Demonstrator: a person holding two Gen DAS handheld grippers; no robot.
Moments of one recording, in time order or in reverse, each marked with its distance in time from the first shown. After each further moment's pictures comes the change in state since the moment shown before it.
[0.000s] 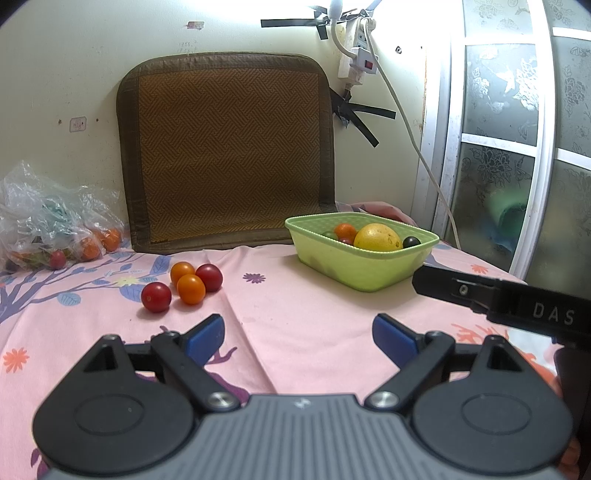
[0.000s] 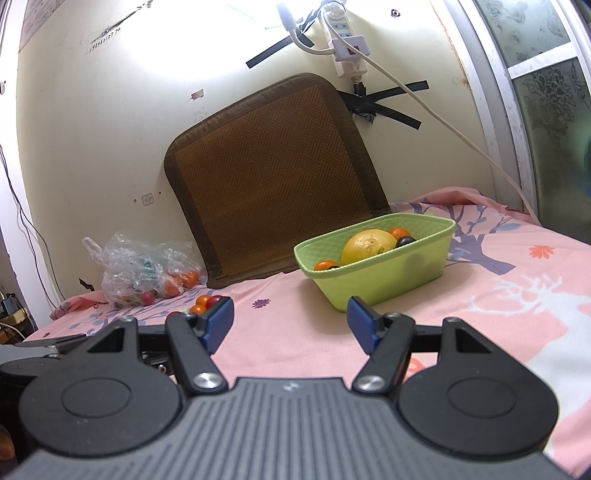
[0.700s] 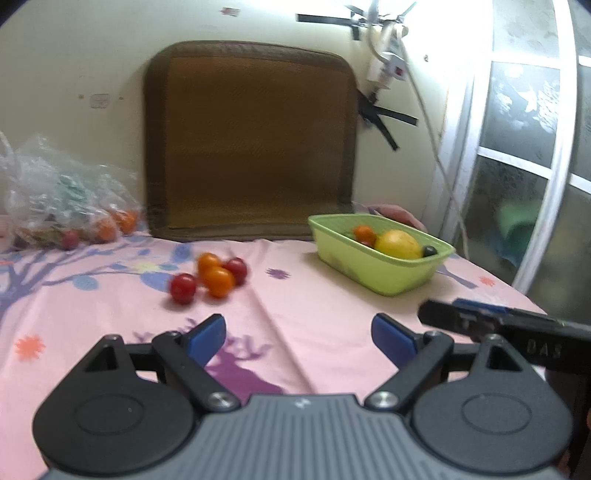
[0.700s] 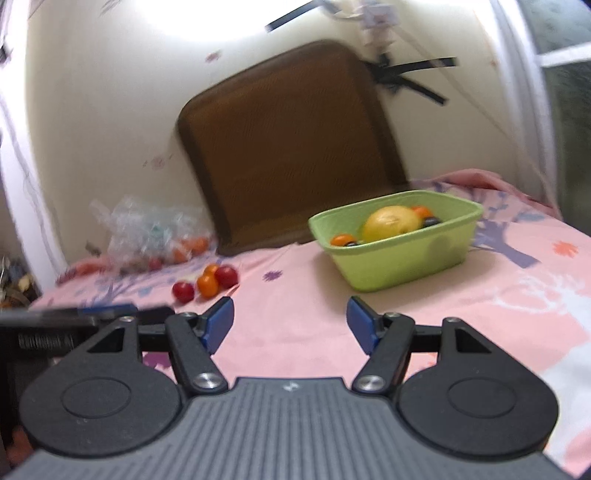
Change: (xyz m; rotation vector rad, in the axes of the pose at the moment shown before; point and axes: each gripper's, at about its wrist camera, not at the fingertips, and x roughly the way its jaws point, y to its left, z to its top) left arm -0.008 0.040 0.009 -0.091 0.027 0.006; right arm 0.024 0.011 0.003 -0.081 0.131 0.048
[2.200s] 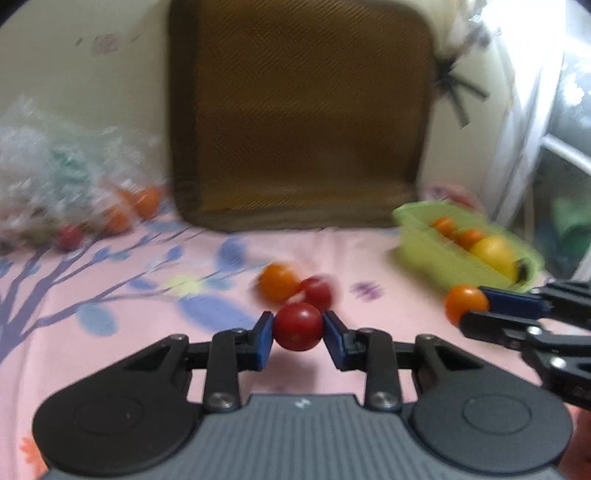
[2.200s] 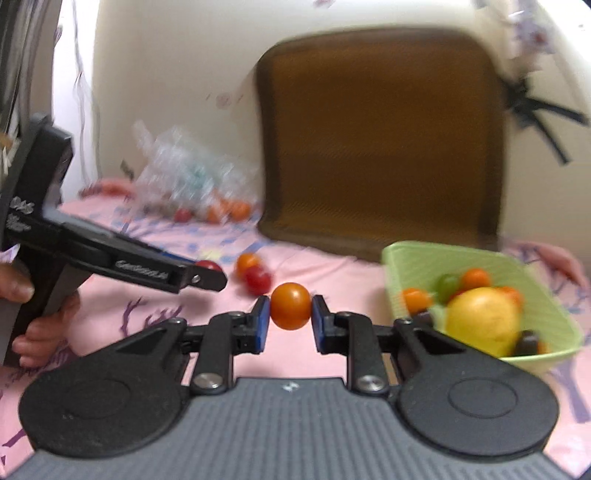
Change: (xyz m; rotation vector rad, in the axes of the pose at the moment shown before) left arm 0.088 0.061 0.051 -0.039 0.156 -0.007; right arm 0.071 0.026 0.044 -0.318 0.098 0.115
